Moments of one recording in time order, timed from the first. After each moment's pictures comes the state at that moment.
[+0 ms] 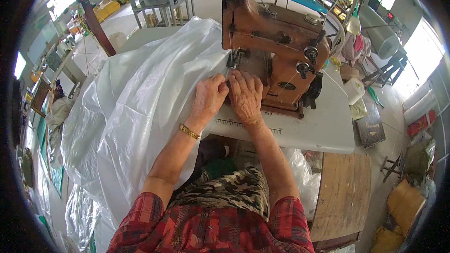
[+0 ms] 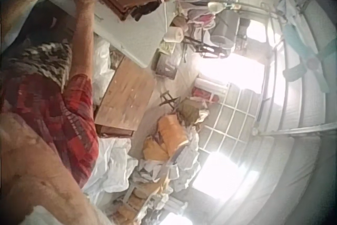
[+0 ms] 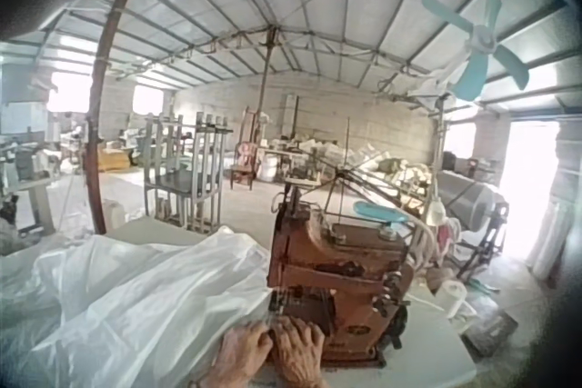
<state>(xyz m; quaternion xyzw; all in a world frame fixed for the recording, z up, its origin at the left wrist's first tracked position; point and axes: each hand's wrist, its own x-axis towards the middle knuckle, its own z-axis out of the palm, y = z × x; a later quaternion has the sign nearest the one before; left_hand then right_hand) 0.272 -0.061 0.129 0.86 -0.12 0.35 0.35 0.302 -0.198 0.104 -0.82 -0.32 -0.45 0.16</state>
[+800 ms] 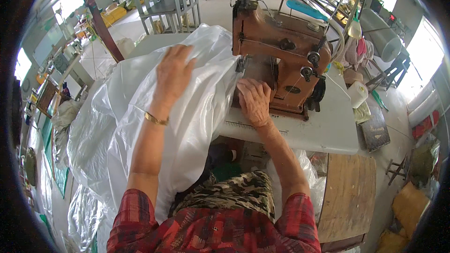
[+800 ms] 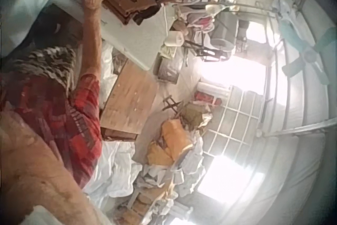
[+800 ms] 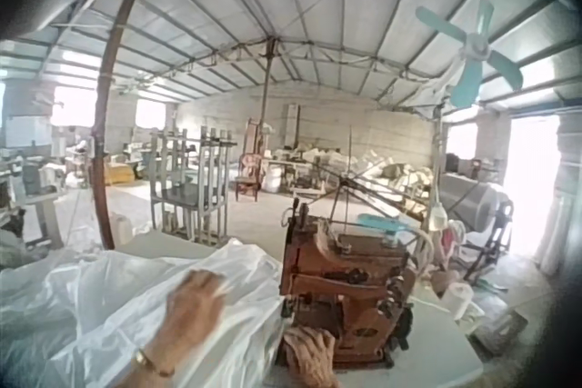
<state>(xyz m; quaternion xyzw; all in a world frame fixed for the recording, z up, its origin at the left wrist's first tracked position) 0.248 0.018 0.236 0.91 -0.09 0.38 0.13 0.303 -0.216 0.106 -0.80 -0.36 -0.43 0.20</state>
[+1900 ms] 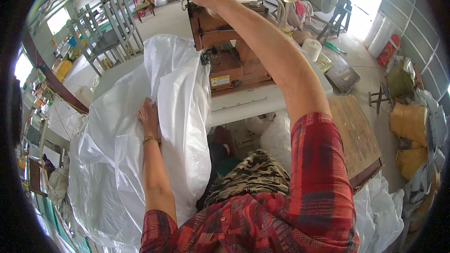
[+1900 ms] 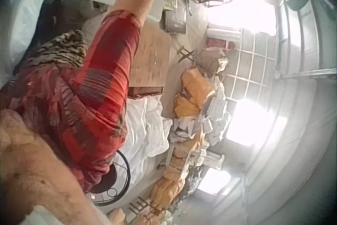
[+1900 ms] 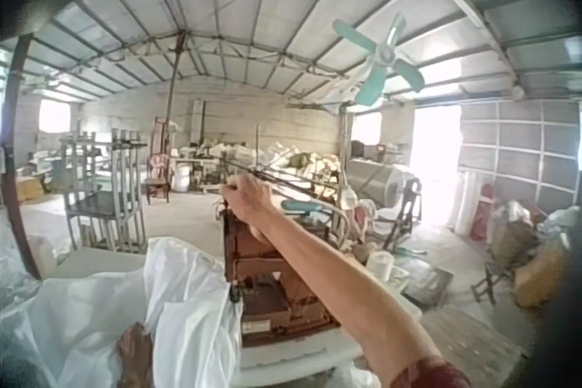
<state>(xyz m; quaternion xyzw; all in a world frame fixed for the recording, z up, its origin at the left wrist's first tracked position) 0.271 0.122 0.070 0.95 0.10 0.26 0.17 0.397 -0.161 0.377 -0.88 -0.23 -0.34 0.25</state>
